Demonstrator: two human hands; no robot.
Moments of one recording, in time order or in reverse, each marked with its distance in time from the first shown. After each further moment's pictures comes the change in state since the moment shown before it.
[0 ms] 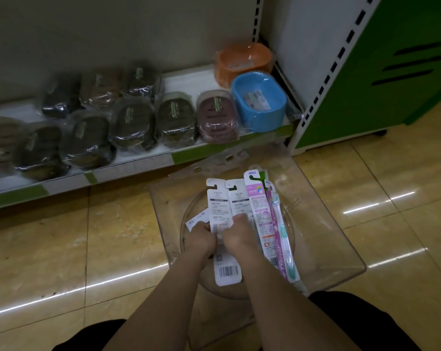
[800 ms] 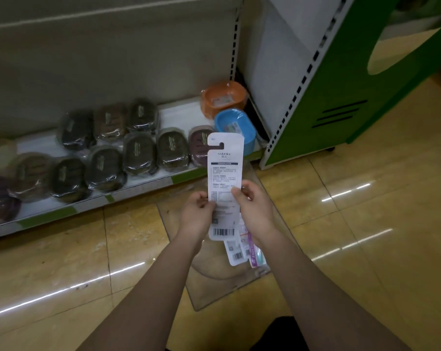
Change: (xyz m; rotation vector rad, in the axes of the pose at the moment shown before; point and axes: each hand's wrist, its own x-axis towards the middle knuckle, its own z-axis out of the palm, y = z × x) left_hand -0.182 0.153 -0.053 -0.178 0.025 0.286; right_hand -0.131 -0.103 -0.139 0.427 0.098 -0.261
